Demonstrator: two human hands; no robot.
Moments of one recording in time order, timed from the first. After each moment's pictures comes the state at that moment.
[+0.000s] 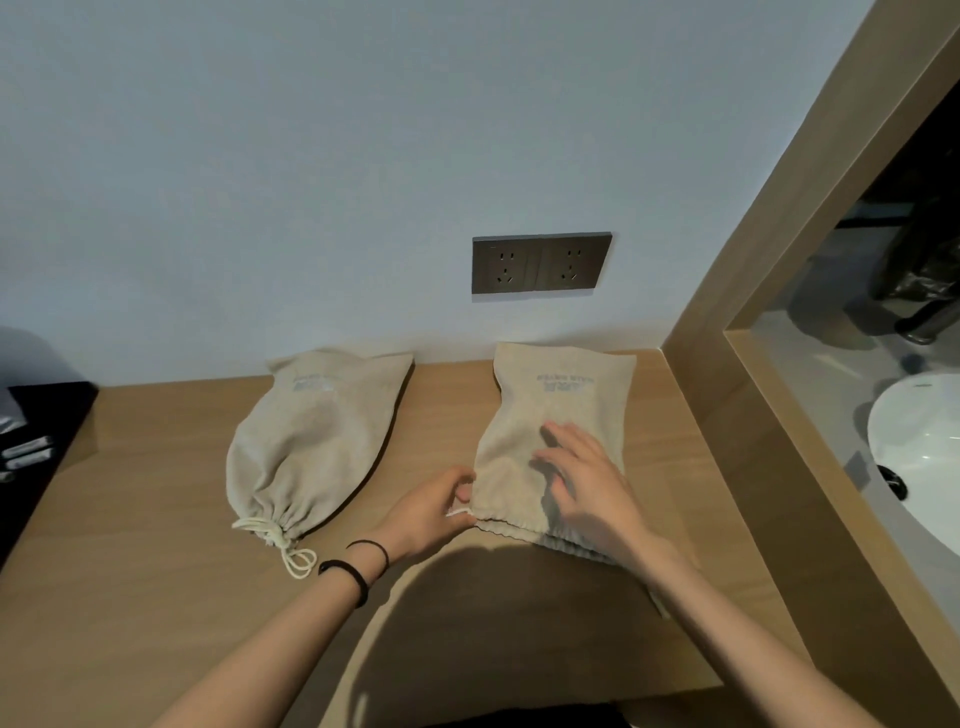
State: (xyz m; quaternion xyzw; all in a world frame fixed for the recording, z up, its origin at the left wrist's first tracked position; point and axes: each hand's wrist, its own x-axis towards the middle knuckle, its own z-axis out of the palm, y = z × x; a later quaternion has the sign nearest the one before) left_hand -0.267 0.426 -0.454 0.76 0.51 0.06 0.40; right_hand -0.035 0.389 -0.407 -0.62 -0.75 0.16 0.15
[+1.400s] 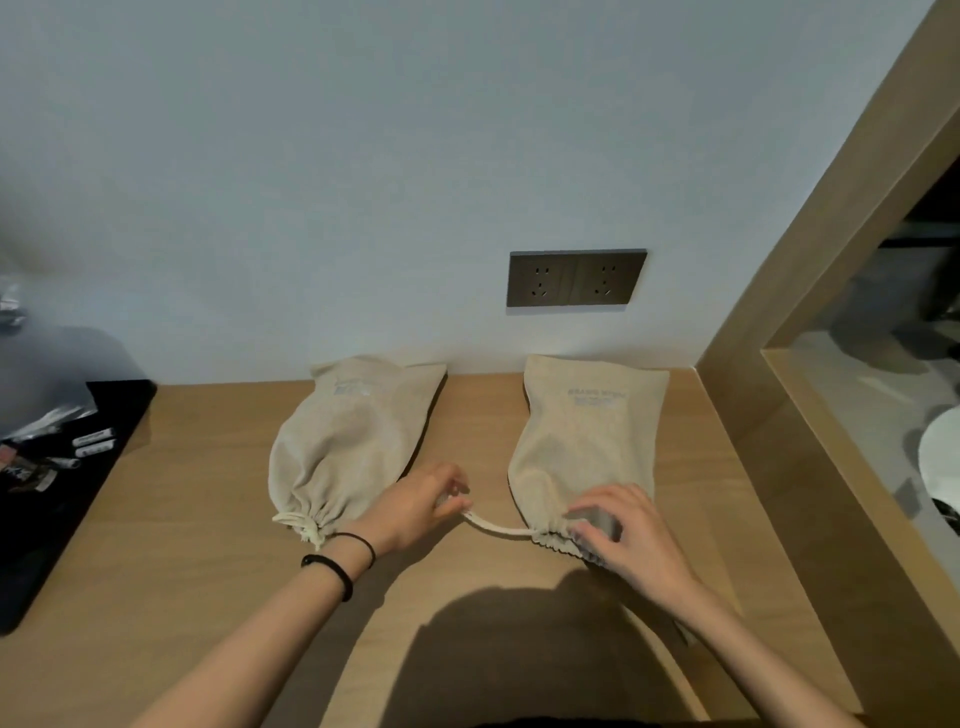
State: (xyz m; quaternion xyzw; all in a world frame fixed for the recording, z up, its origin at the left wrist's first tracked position) left_hand -0.308 0.426 -0.415 0.82 0.50 0.04 0.28; right_hand -0.025 0.359 -0.421 -0.61 -0.72 0.24 0.23
